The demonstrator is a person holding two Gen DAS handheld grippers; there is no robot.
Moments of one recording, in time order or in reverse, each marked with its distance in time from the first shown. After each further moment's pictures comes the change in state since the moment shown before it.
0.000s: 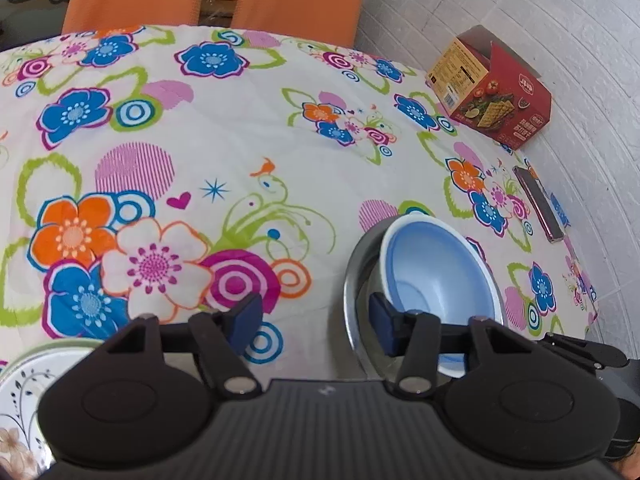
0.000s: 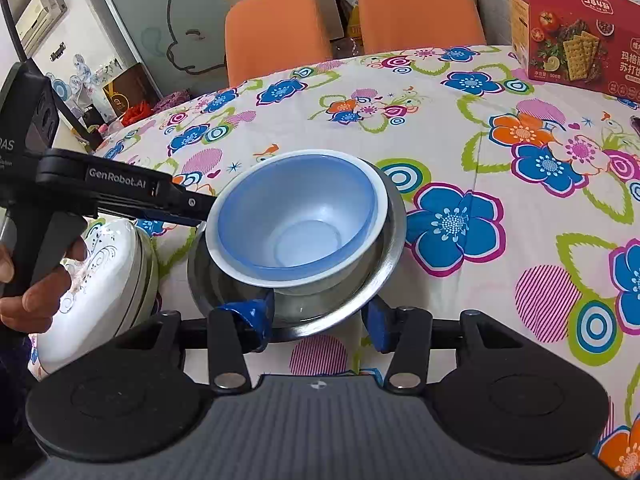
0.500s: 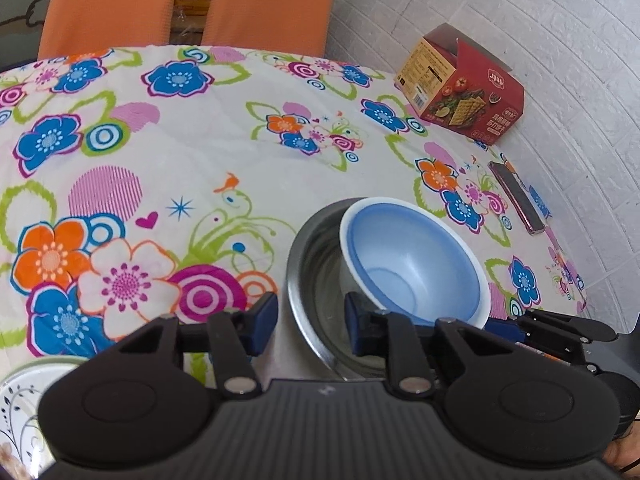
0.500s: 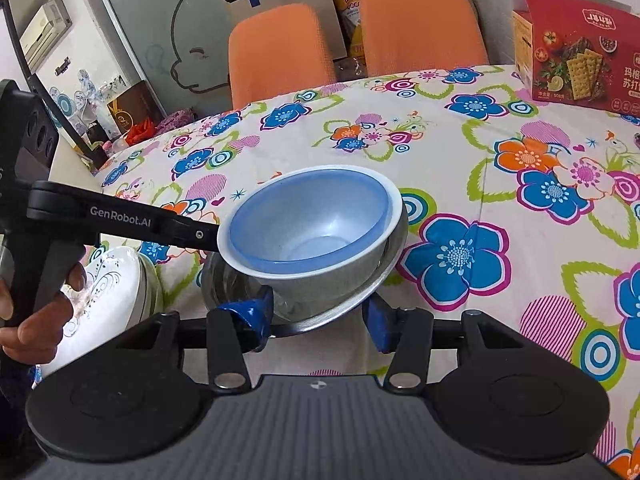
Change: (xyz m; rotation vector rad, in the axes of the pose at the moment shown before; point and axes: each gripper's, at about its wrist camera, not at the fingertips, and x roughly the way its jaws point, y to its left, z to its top) left arm -0.005 -0.018 0.001 0.066 -0.029 -0.040; right arm 0.000 0.004 0.011 0.000 -0.058 0.008
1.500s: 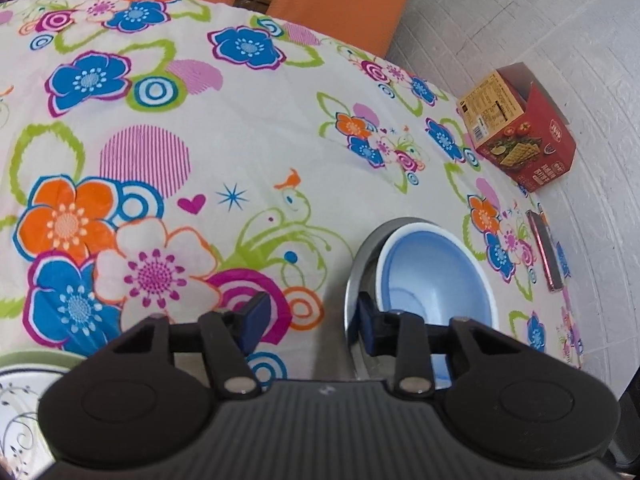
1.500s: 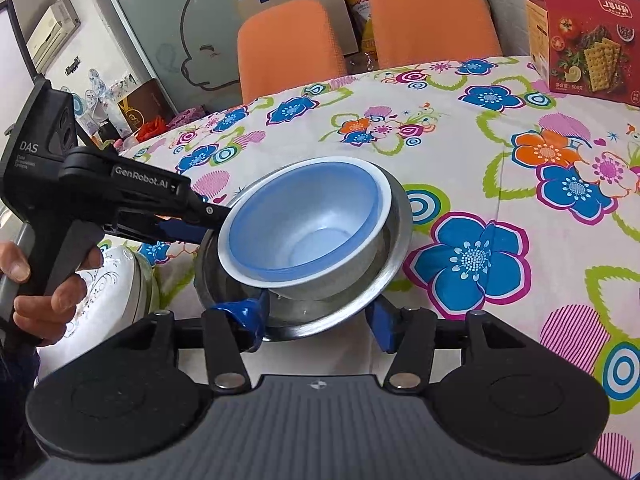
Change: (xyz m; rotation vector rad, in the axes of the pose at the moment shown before) left arm 0.021 0.041 0.014 -0.230 0.025 0.030; right arm 0.019 -0.010 0.000 0.001 0.011 0.052
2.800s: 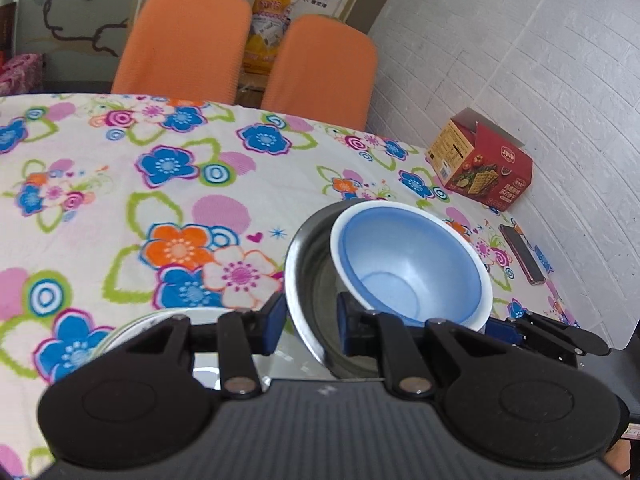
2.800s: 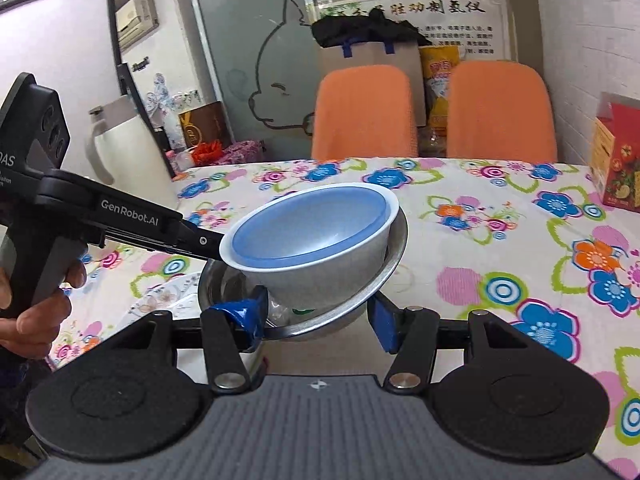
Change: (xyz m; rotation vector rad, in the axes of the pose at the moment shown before) left arm -0.142 0.010 -0.067 0.135 -0.252 0.045; right arm -0.036 0.097 -0.004 -0.220 -0.172 0.090
